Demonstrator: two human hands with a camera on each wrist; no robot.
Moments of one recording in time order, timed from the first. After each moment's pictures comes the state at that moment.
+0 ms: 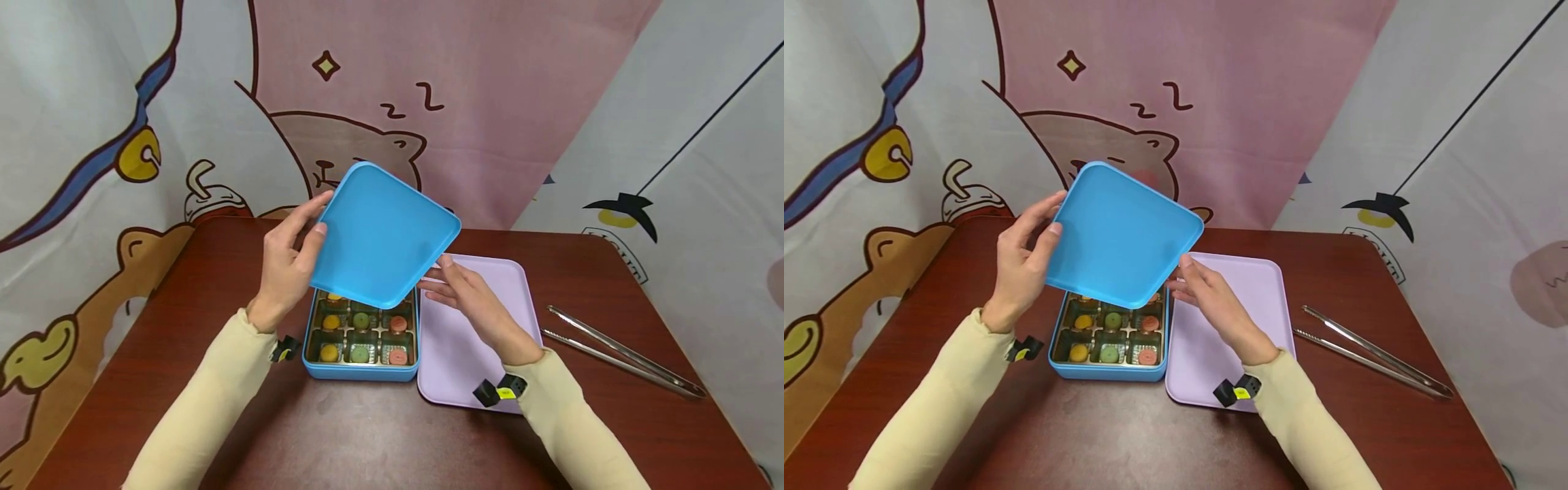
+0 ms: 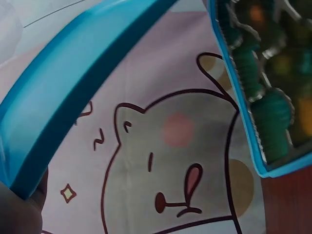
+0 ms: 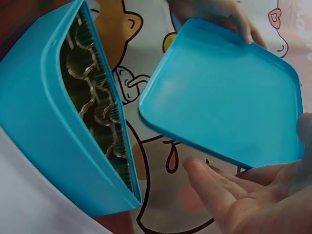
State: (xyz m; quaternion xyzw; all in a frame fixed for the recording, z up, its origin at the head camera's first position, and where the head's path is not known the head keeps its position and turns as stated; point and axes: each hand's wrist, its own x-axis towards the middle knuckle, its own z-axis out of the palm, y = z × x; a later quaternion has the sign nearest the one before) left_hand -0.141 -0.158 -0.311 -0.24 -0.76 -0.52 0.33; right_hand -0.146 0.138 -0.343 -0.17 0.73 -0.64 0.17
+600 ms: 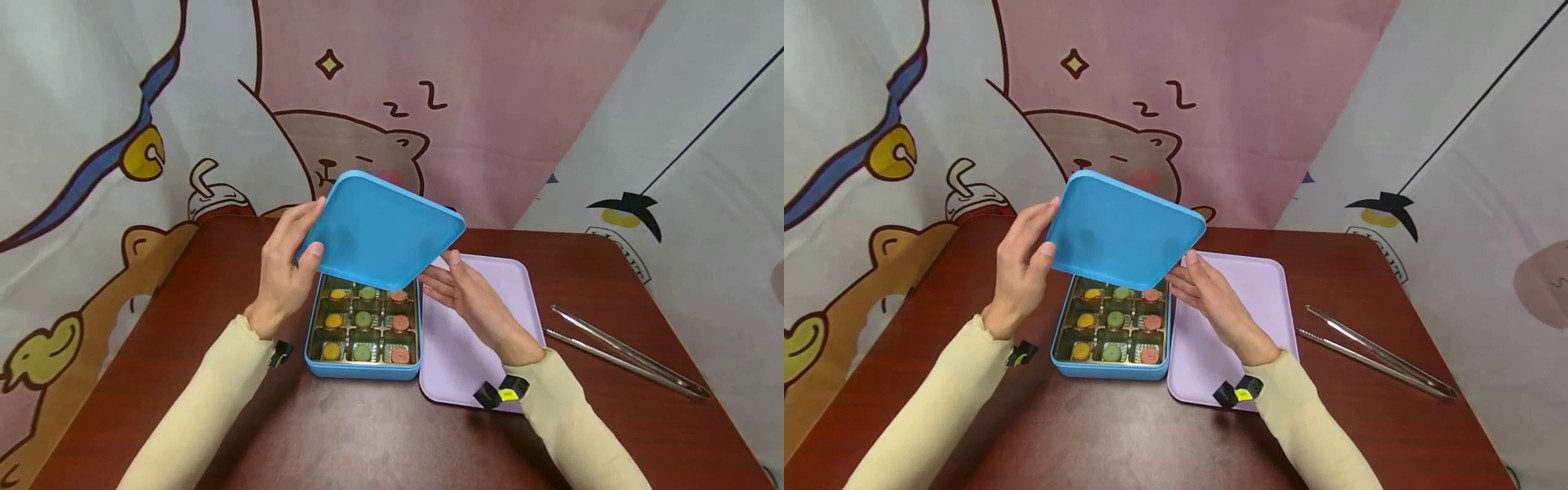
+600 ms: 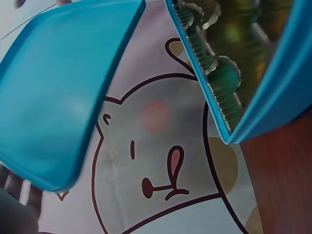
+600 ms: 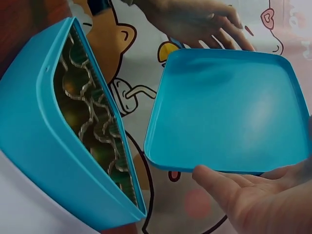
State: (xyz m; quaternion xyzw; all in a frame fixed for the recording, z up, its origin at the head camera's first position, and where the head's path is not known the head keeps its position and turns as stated) left_hand -0.141 -0.172 -0.331 -0.26 -0.78 -0.43 0.38; right_hand -0.144 0.134 -0.340 -0.17 0.68 -0.69 0.20
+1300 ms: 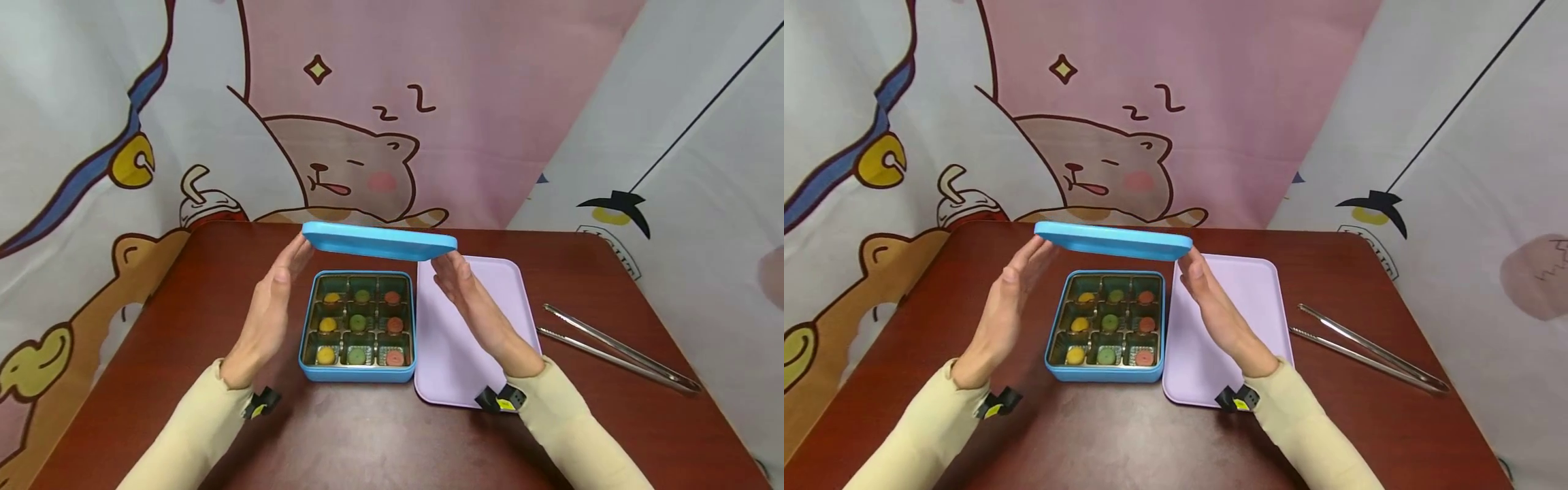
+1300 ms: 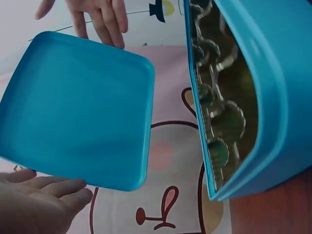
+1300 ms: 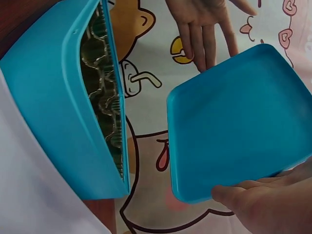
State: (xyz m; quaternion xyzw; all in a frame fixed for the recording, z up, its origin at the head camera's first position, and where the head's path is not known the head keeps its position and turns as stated) left_hand -0.085 -0.170 -0.339 -0.14 -0.79 -0.57 0.14; right_hand -0.129 0.144 -0.341 -0.26 0.68 -0.68 0.10
